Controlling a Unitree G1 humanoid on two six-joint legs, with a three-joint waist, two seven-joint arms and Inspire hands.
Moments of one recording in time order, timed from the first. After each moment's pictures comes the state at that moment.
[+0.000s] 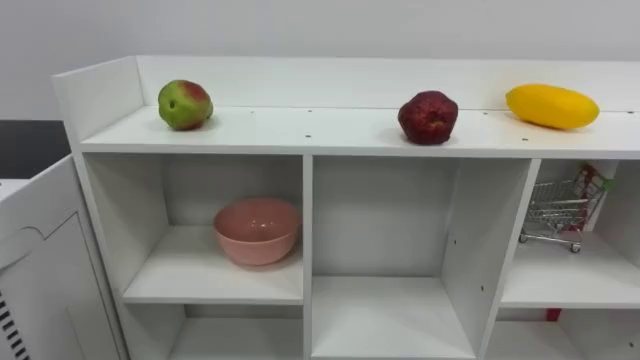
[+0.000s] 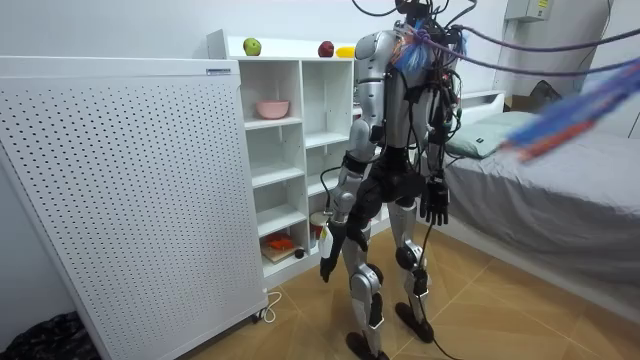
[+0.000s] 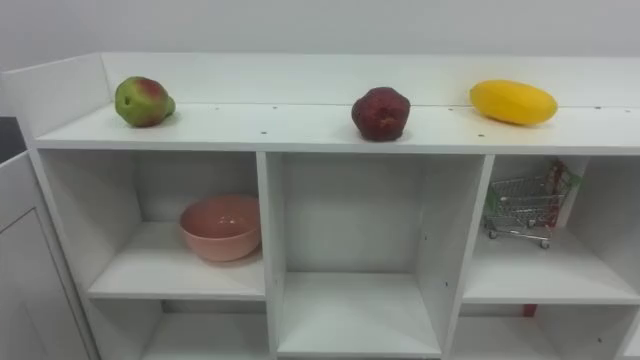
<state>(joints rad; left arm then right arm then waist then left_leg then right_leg) 0.24 0.15 0.05 1.12 0.51 0.19 -0.03 0.15 -0.22 0.02 1.33 -0.16 0.22 0.07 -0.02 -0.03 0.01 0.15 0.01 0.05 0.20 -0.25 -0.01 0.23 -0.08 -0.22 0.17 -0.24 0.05</state>
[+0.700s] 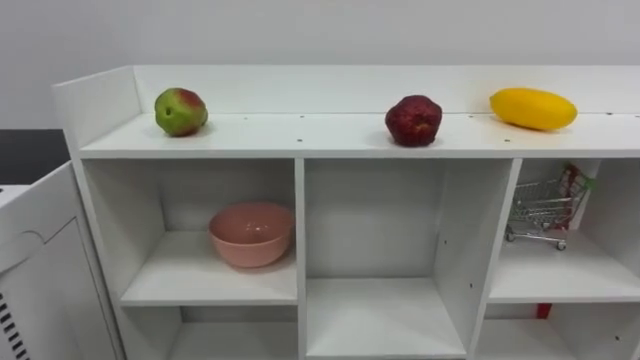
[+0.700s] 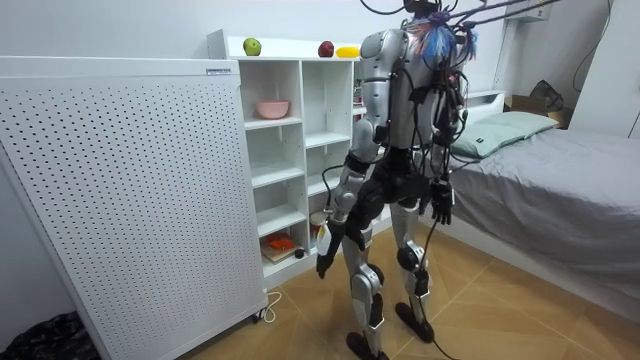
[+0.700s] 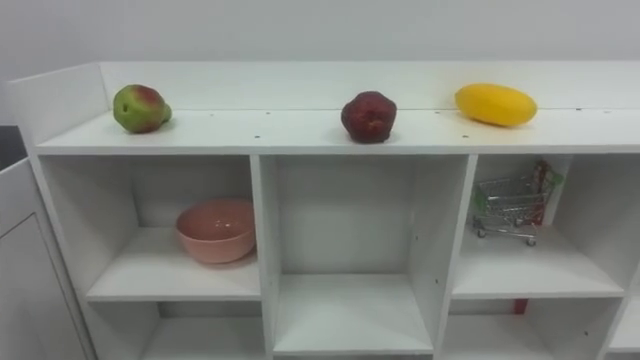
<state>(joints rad) 0.24 0.15 0.08 1.10 0.52 0.16 -0.01 0.16 -0.23 -0.13 1.26 0.20 0.20 -0.13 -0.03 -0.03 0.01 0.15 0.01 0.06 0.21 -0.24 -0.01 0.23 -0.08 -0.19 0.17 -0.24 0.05</state>
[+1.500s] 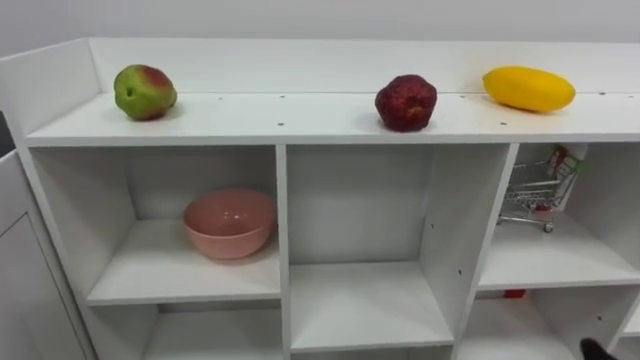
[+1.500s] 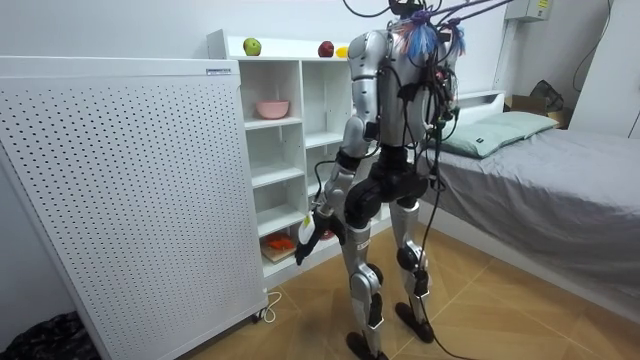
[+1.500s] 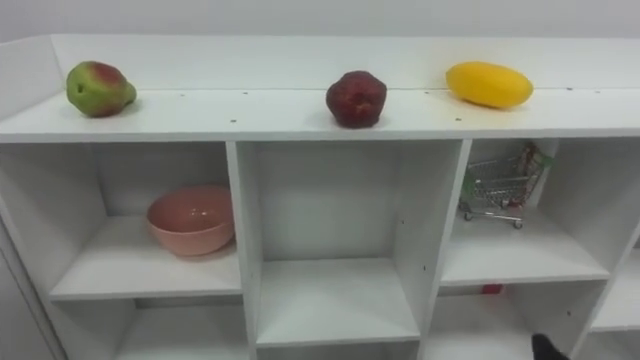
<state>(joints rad) 0.28 0.17 0.11 1.02 0.50 0.04 0.12 0.12 -0.23 -0.26 -0.05 0.21 -0.10 -0.59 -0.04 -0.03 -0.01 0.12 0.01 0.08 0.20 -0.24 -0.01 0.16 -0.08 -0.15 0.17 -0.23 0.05</state>
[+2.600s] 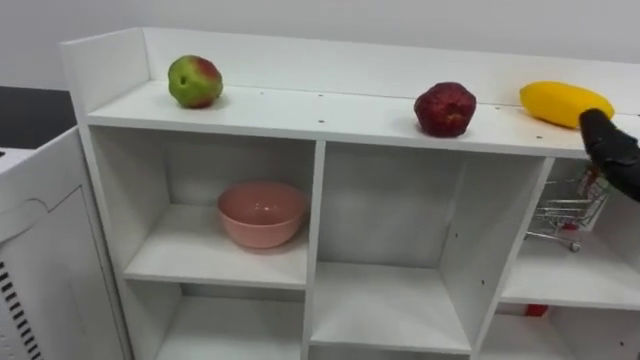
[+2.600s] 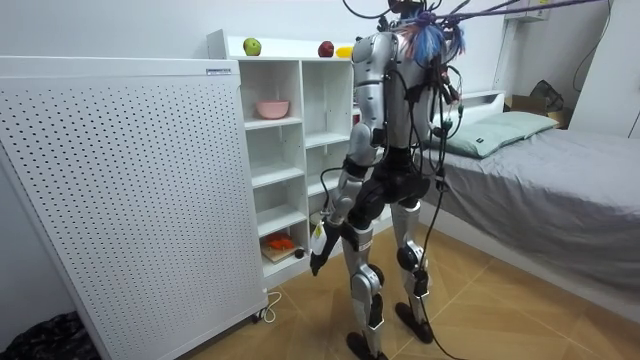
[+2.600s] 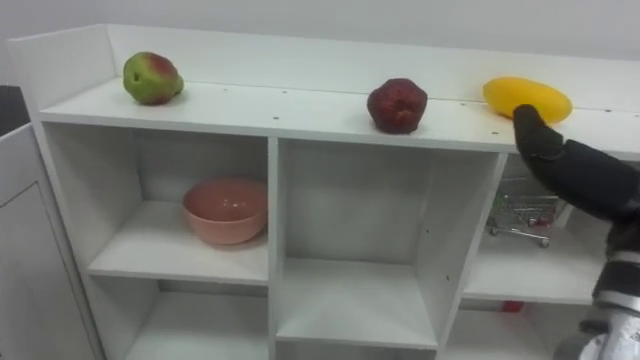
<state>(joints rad) 0.25 0.20 0.06 1.04 0.52 0.04 0.05 -0.26 -0.36 -0.20 -0.21 0.15 -0.18 -0.48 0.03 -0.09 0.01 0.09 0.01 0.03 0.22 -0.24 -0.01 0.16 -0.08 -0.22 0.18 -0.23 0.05</state>
